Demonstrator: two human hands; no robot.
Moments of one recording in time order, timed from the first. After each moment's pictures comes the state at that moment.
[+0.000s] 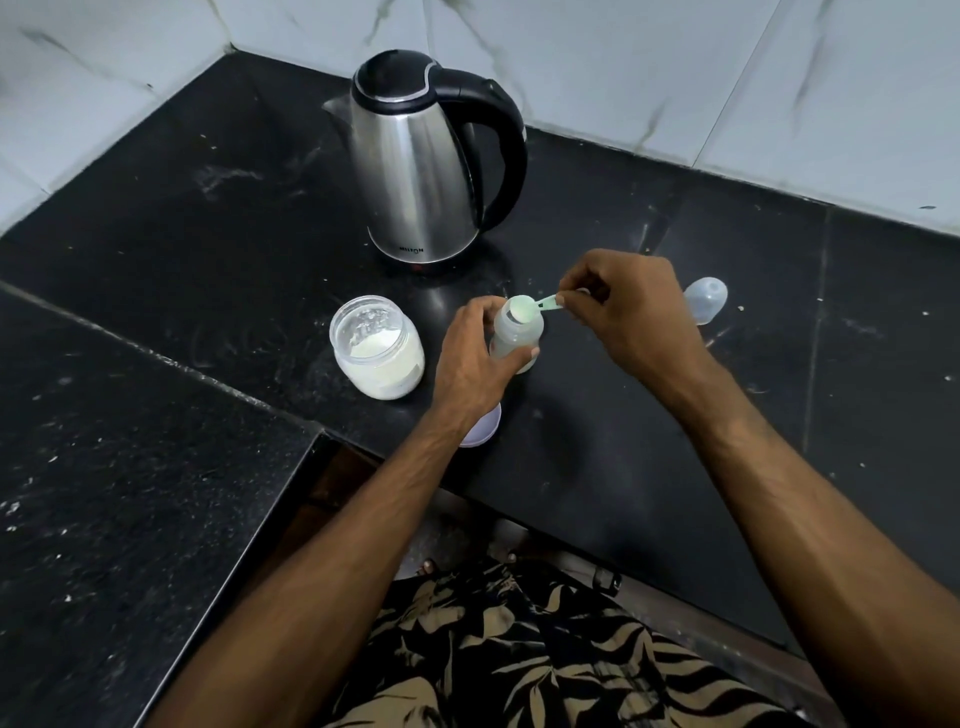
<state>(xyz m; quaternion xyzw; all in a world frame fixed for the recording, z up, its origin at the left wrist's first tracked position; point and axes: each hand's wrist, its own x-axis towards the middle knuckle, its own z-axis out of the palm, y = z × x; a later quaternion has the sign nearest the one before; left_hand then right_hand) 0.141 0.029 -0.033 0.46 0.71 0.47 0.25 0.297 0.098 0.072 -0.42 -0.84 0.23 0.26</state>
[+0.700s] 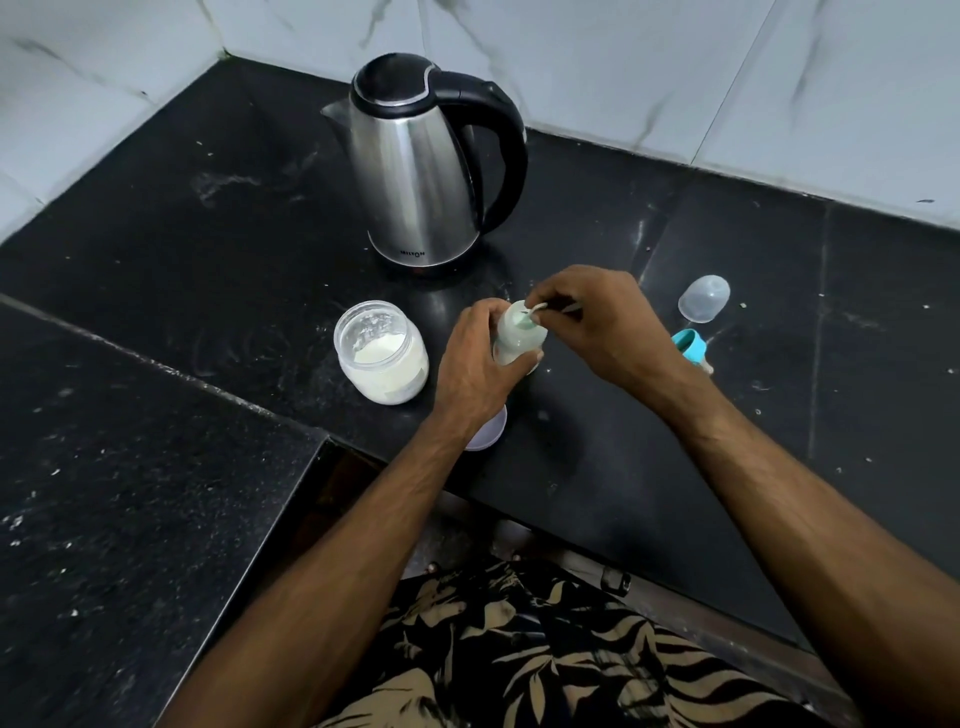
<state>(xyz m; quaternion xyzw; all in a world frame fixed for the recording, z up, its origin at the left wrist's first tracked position) 0.137 0.027 -0.034 0.49 0.69 0.47 0.25 0.281 0.094 0.059 -0.35 -0.87 0.24 0.23</state>
